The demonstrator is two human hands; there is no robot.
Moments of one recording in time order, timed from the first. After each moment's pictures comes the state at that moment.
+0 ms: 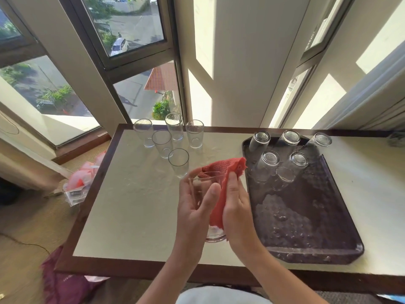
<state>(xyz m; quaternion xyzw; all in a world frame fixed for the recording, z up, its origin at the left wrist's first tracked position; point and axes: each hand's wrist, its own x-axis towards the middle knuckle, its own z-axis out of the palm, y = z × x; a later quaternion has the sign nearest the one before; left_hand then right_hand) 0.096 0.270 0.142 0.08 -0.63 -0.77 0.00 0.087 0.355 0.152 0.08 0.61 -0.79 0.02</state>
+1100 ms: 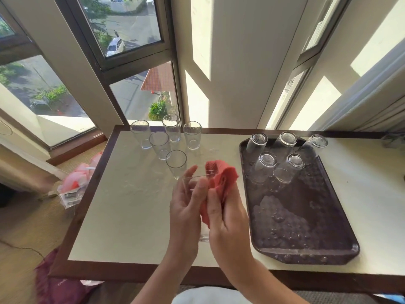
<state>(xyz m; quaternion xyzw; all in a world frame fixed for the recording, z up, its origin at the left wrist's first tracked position) 0.090 0.262 0.146 0.11 -0.58 -0.81 -0.01 0.105 0.340 0.154 -0.05 0.77 -0.63 -0.12</state>
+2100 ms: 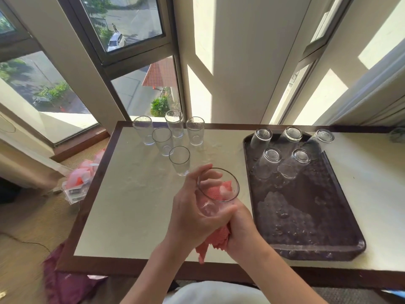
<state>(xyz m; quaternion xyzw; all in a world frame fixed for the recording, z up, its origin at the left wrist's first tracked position) 0.081 0.246 0.126 -0.09 -0.79 -0.60 0.11 0.080 0.352 0.122 0.25 0.35 -0.86 0.26</state>
